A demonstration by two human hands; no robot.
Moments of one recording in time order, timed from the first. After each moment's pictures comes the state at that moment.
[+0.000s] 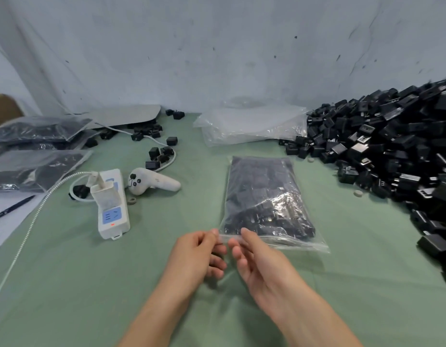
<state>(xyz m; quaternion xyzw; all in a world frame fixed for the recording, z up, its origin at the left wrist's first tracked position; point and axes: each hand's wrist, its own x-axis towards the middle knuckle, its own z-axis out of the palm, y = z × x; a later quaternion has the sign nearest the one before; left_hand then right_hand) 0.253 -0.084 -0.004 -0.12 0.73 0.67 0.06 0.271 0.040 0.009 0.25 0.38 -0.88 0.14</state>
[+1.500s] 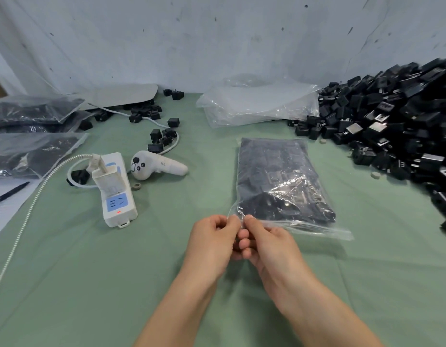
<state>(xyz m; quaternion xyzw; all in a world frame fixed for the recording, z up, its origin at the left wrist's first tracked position) 0.254 -0.082 0.001 -0.12 0.71 0.69 0.07 0.265 0.013 -0.002 0.18 0.53 -0.82 0.07</state>
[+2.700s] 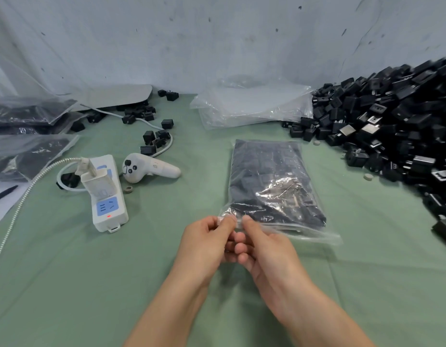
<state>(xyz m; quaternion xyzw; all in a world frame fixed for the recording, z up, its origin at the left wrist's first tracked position) 0.255 -0.079 0.008 -0.13 0.66 0.73 0.09 0.269 0.021 0.004 0.22 0.47 -0.85 0.09</state>
